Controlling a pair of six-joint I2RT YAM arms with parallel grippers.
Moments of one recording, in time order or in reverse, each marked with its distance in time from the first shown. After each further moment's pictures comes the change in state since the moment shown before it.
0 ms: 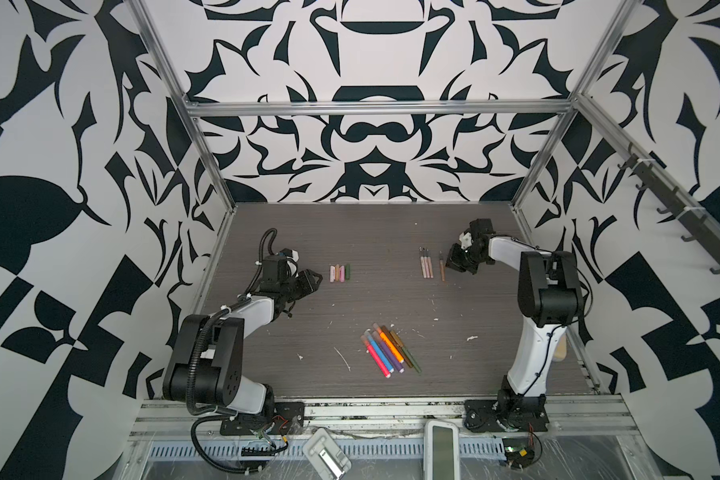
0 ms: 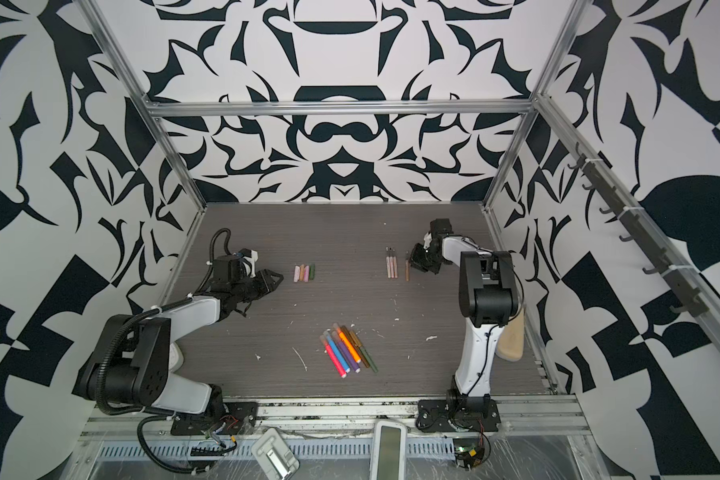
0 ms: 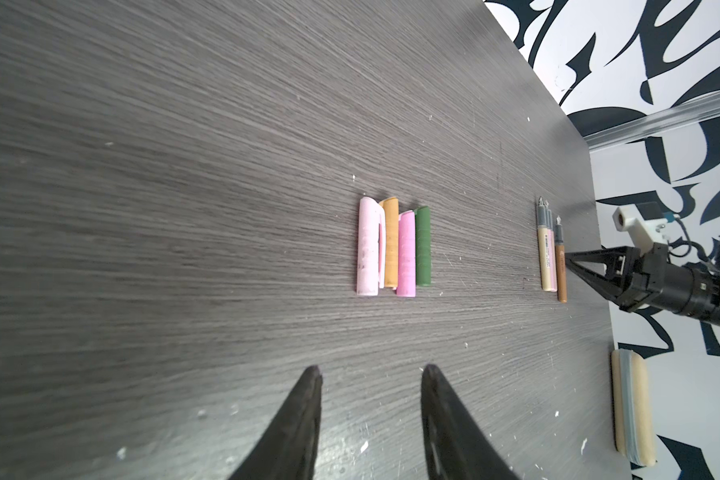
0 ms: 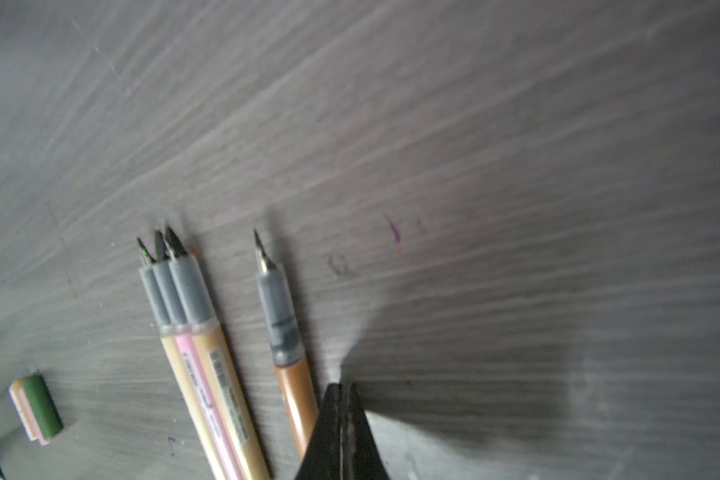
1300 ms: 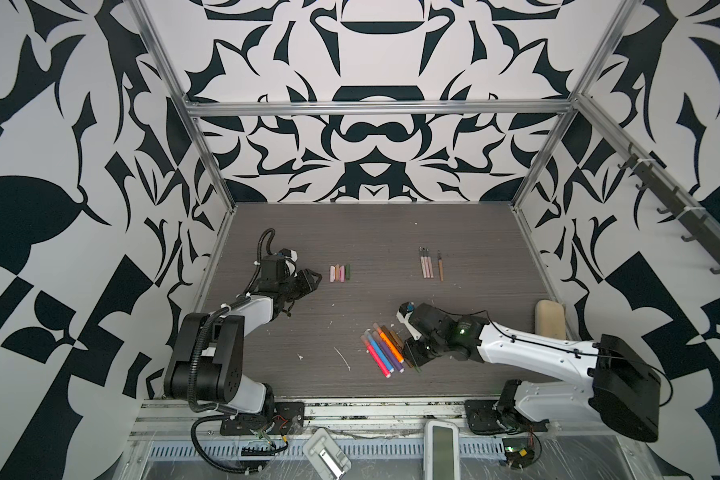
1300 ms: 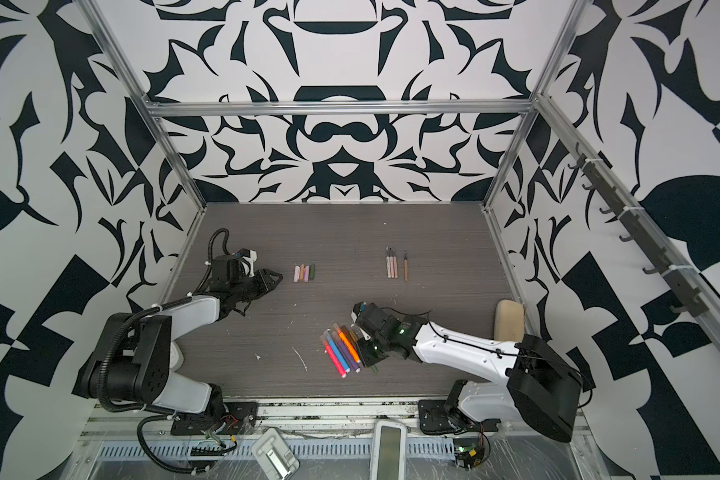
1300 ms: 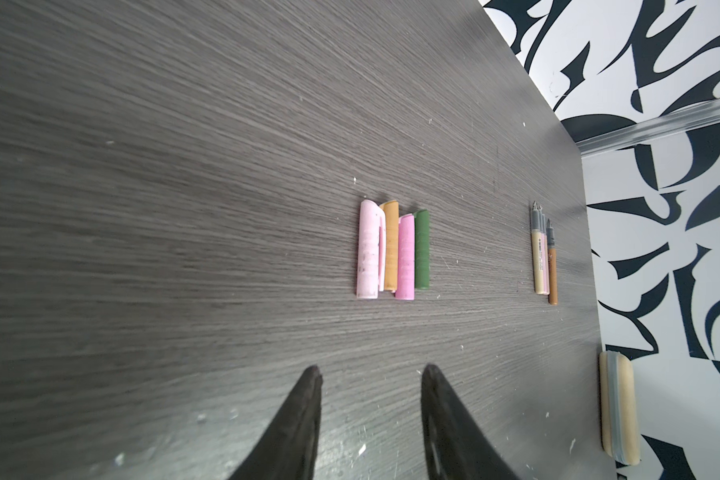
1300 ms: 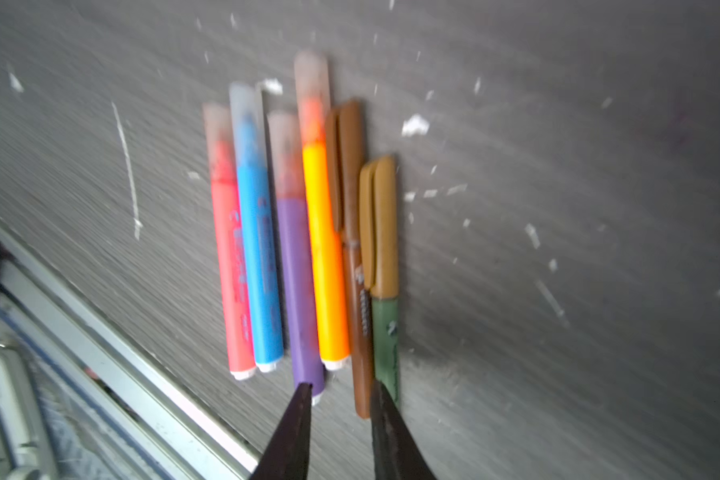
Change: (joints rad) left arm 0.016 0.013 0.000 0.014 0.027 -0.016; right arm 0.968 -0.779 -0.699 -0.032 0.275 0.113
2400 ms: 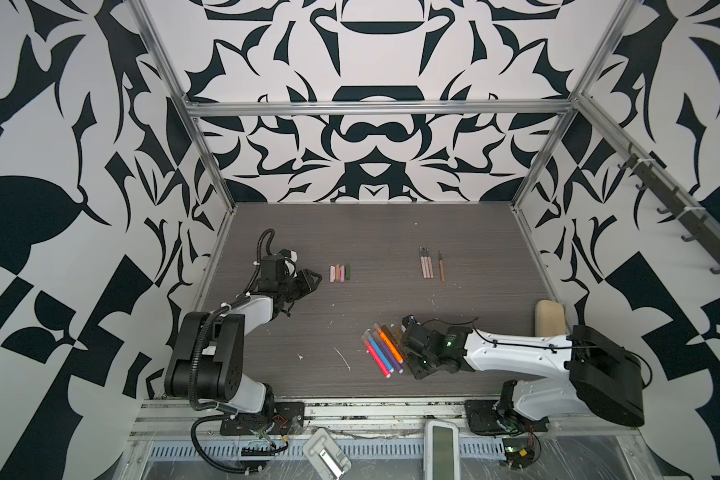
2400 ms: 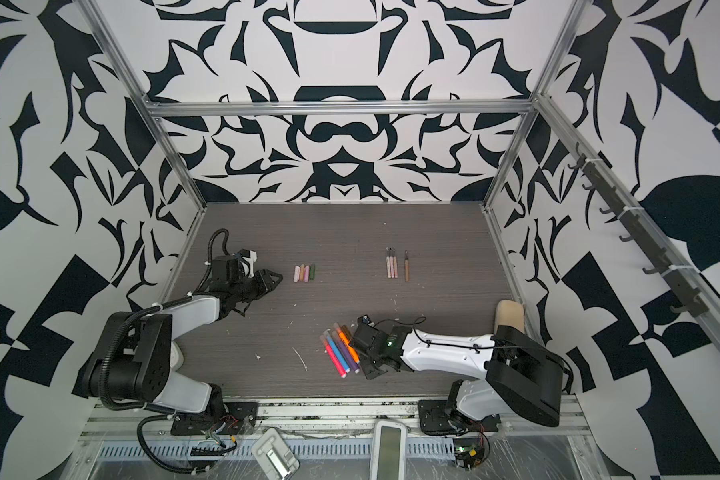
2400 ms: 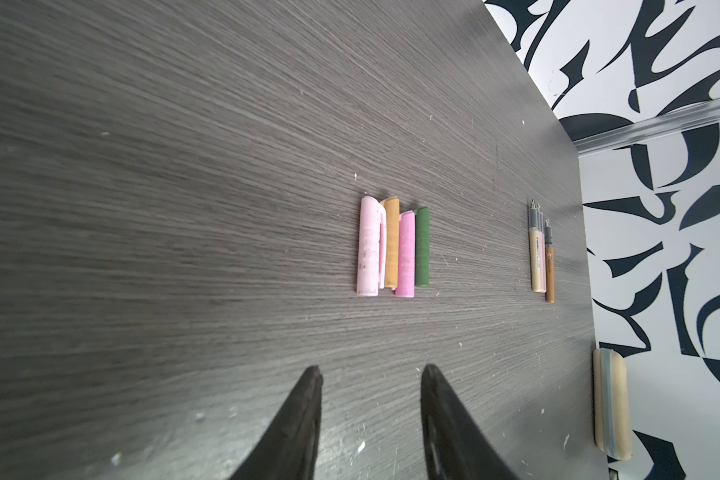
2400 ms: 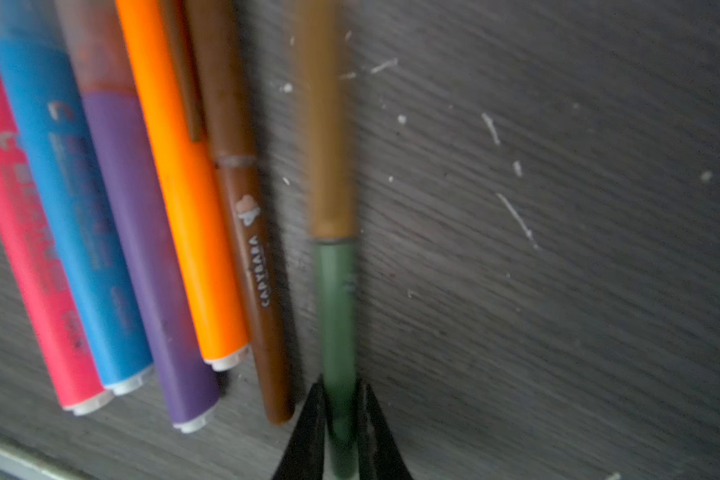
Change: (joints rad) left arm 0.006 0.008 0.000 0.001 0.017 -0.008; right arm 0.098 0.104 -0.031 -0.050 0.186 0.106
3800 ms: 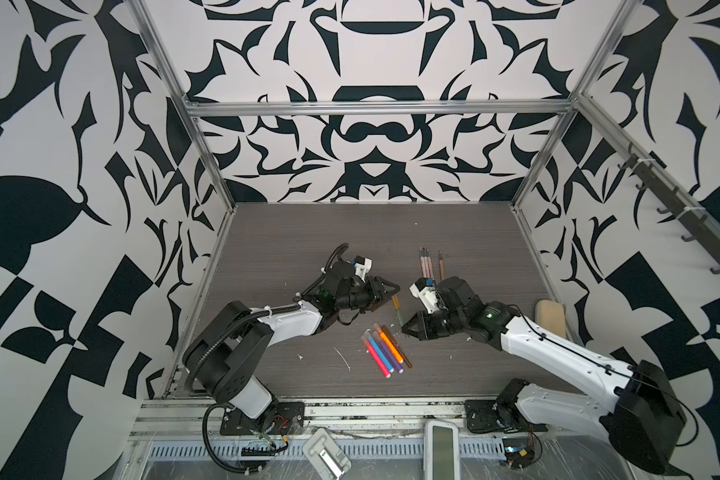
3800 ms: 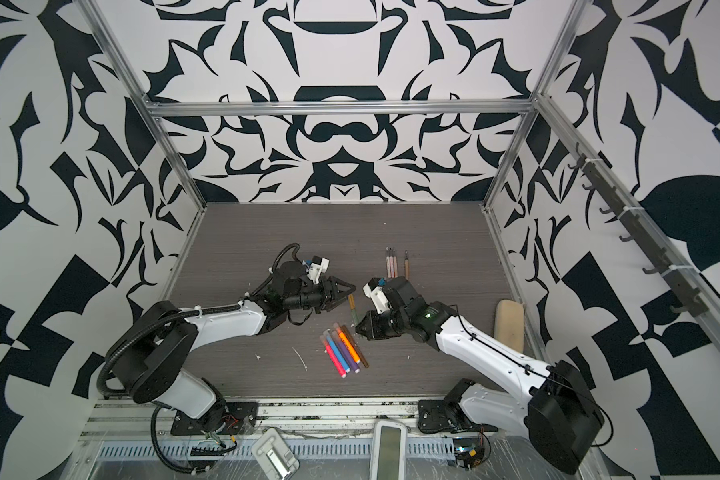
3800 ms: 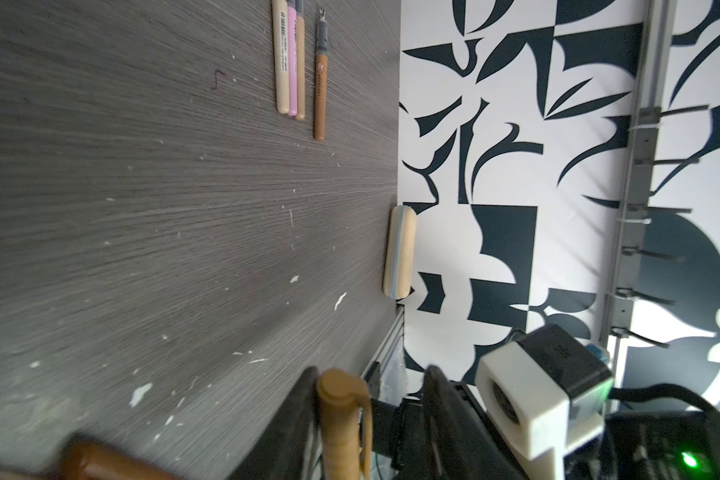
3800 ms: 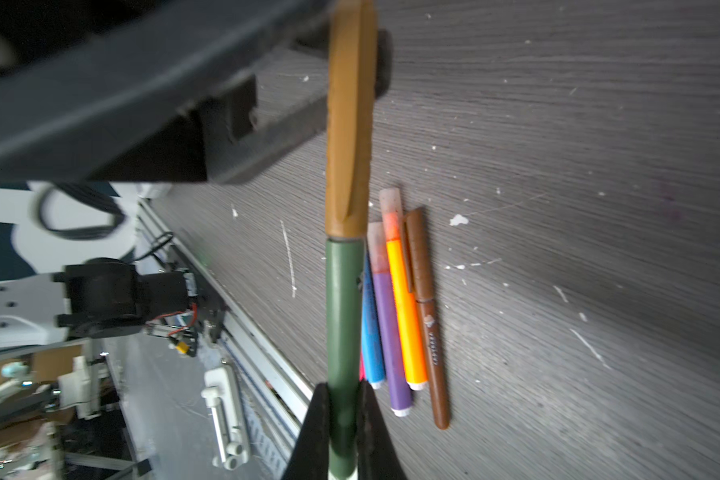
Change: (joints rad) left arm -0.604 0.098 0.074 0.394 0.076 -0.671; right arm -0.410 -0.248 0.051 0.151 -0.588 -0.026
